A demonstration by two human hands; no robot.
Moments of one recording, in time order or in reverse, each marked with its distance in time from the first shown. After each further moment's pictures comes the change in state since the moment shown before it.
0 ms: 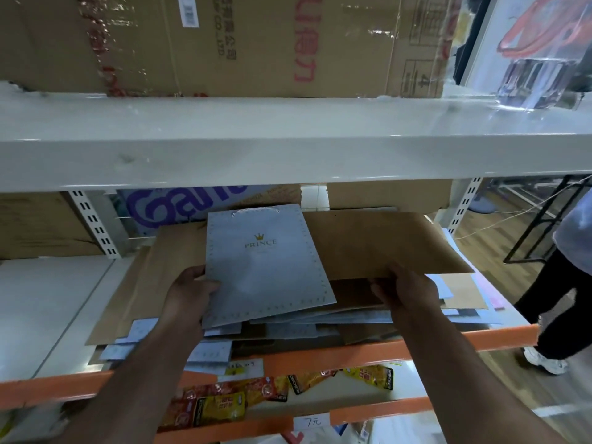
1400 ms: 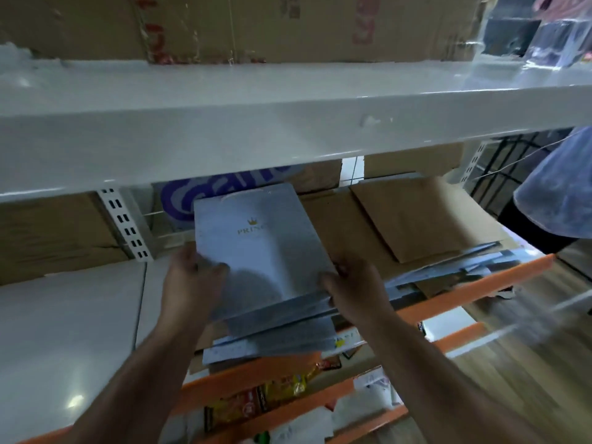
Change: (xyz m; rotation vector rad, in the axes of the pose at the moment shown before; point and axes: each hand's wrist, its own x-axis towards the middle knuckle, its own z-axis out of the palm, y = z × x) left_hand 0.093 0.018 -0.144 0.354 -0.106 0.282; right_hand -0.139 0.138 0.167 -0.914 -0.107 -0.362
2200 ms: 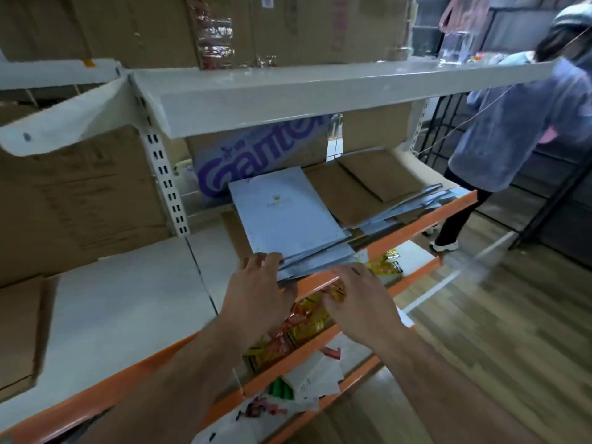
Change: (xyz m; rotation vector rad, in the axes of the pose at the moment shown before) left_hand -0.101 -0.042 -0.105 0.772 -0.454 0.679; right_hand -0.204 -0.025 0.085 -0.573 0.124 -0.073
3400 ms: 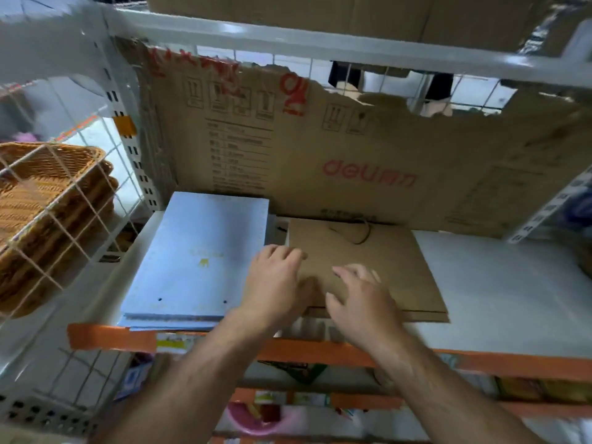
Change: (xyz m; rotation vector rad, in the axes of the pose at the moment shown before) left_hand -0.292 -0.517 -0.233 0.086 0.274 -0.352; right_hand -0.123 -0.559 0.296 -0.039 -0.250 -0.458
